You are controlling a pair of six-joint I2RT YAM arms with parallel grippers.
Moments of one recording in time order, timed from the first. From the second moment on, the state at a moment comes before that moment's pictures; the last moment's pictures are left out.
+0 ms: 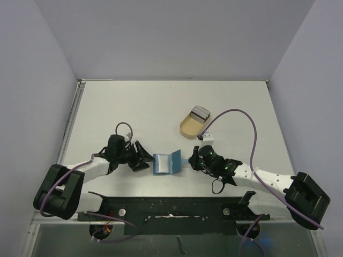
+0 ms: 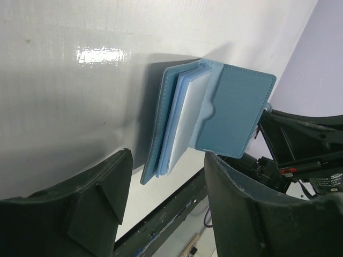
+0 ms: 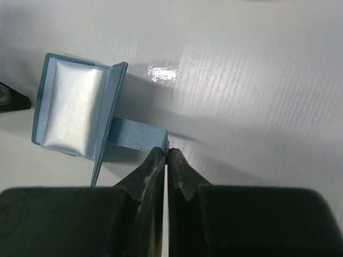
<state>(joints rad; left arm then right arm) -0.33 1.32 0.38 0.11 0.58 -0.99 0.86 1.15 0.47 -0.02 0.23 0.63</state>
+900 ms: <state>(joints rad) -0.39 1.49 0.33 0.54 0.67 -1.12 0.84 1.13 0.45 -0.02 0.22 0.60</state>
